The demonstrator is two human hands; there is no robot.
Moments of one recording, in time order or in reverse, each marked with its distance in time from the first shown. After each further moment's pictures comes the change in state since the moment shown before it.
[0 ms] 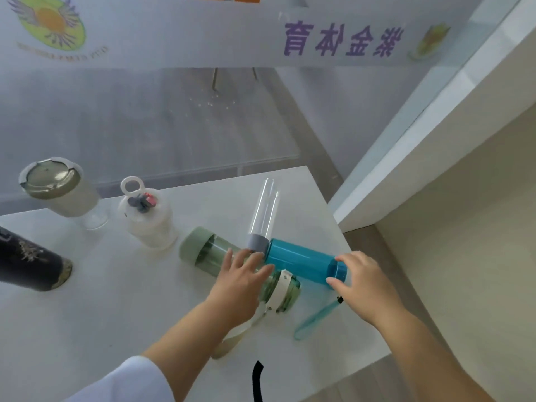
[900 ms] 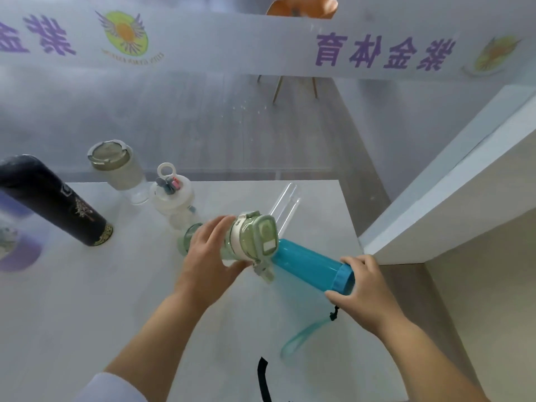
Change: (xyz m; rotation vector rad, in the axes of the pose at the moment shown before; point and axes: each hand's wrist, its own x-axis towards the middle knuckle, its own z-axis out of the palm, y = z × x) left_hand -0.026 0.007 -0.025 -0.456 0.798 -0.343; right_hand 0.035 0.030 0.003 0.232 -0.092 -0.210
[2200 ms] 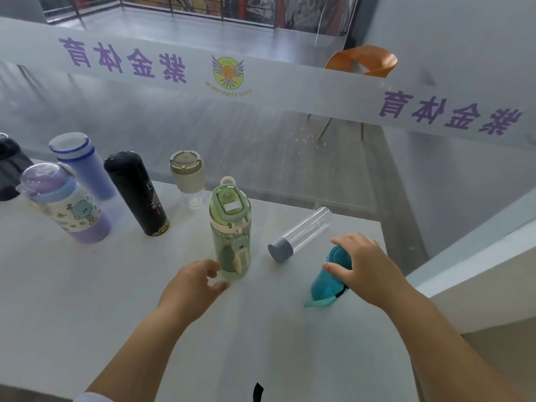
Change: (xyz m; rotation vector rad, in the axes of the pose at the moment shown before) left_hand -0.046 -0.036 -0.066 0.115 -0.202 -0.673; right_hand 0.045 -0.107 -0.030 -0.332 -0.011 -0.459
